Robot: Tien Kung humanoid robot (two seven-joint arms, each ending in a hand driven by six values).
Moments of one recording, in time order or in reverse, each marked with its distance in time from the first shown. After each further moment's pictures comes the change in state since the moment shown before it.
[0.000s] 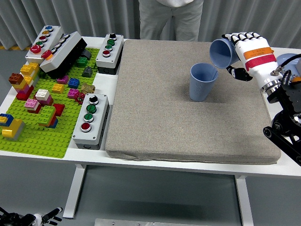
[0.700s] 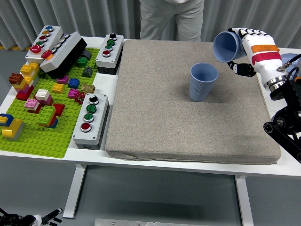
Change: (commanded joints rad) left arm 0.006 -0.002 -0.005 0.000 0.004 -0.001 0.001; right arm -0.022 0.004 0.066 0.038 0.194 0.021 -0.007
